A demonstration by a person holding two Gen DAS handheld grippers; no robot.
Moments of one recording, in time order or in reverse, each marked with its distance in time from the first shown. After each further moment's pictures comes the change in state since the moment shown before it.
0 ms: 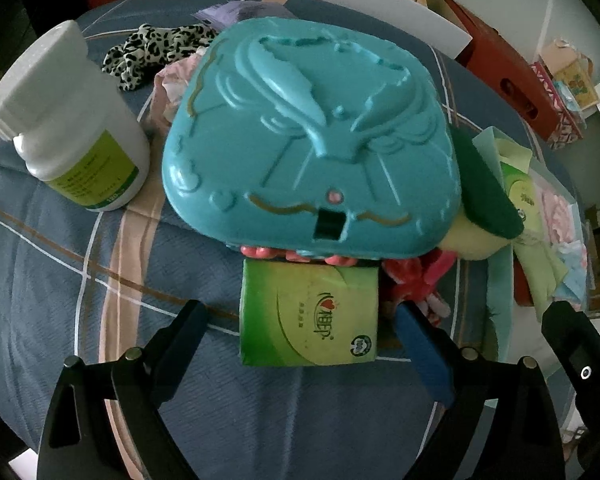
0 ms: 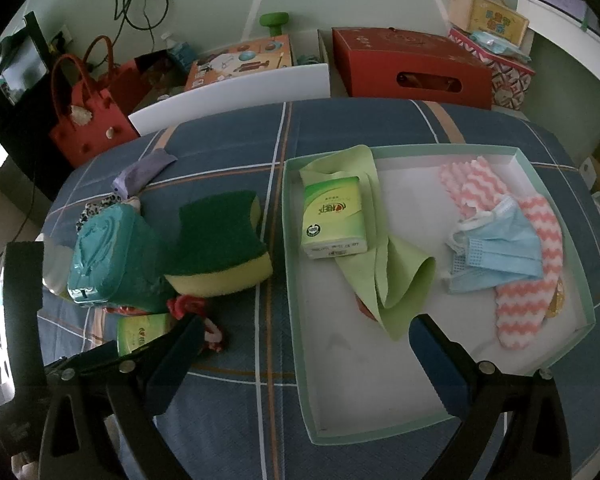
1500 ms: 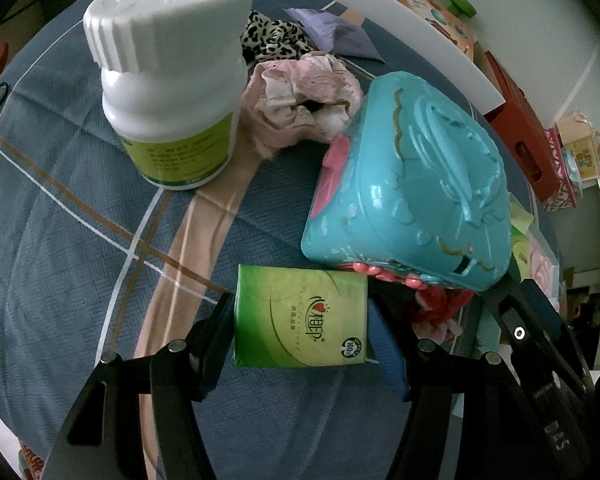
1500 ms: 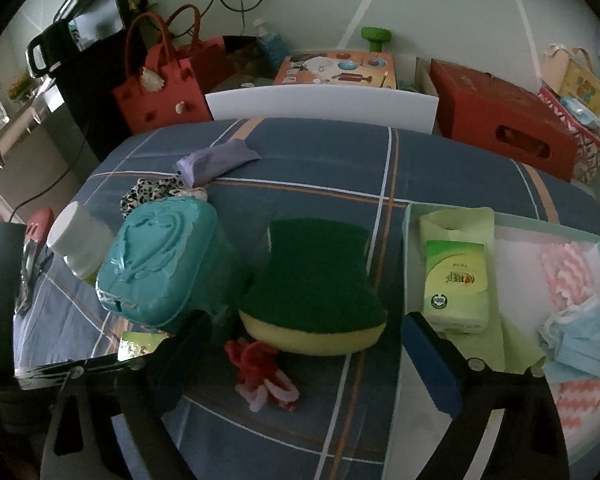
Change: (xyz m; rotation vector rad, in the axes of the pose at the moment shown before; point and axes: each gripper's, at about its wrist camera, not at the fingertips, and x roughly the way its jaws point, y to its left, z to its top) left arm -0.027 0.088 -0.003 -0.206 -0.014 -0.102; right arm 0.037 0.063 0.018 -0.238 -0.074 0.138
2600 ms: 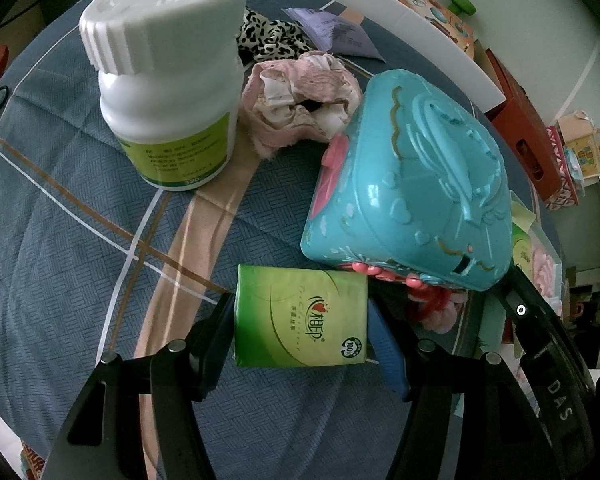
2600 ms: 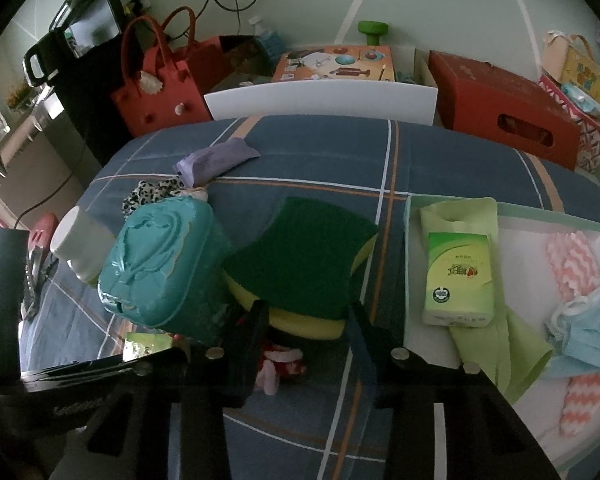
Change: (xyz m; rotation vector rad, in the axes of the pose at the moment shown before) left arm 0.016 -0.018 -0.004 -0.004 -0.002 0.011; right arm -0.003 -0.005 -0.001 0.024 0.011 0.030
